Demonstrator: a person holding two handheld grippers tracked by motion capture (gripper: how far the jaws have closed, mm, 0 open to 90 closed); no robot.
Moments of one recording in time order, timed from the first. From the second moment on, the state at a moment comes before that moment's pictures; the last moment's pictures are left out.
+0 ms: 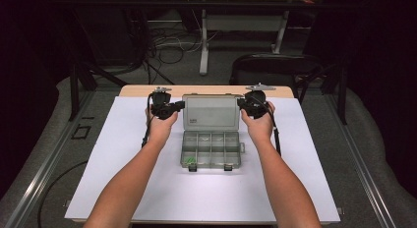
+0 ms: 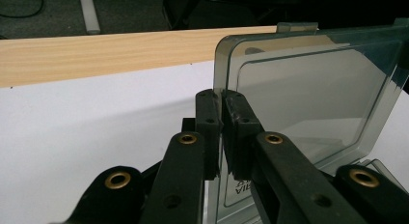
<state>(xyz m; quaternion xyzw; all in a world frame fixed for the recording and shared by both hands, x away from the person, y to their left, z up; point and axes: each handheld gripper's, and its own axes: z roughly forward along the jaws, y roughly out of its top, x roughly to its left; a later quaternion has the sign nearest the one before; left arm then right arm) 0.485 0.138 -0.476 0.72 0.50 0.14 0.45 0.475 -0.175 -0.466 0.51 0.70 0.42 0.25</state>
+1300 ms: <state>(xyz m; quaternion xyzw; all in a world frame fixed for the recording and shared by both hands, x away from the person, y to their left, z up) 0.485 0.137 -0.414 0.74 0.49 0.12 0.45 0.444 -0.174 -0.462 0.48 0.70 0.44 0.28</state>
